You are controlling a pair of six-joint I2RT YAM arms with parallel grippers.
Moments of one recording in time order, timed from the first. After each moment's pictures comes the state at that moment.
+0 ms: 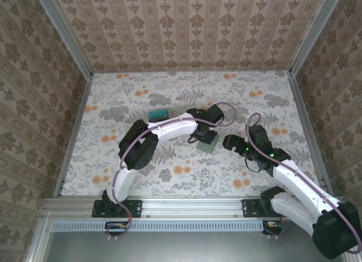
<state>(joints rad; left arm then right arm) -0.98 2.15 1.69 -0.79 -0.04 -0.33 0.34 0.92 0.50 -0.40 -0.07 0.71</state>
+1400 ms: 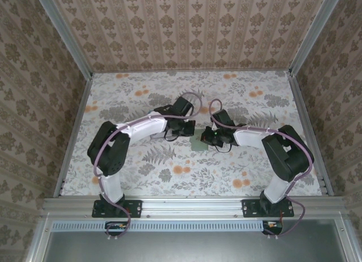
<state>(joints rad) -0.76 1.83 1.30 -0.53 0.20 -0.57 0.48 1.71 0.84 -0.10 -0.30 0.82</state>
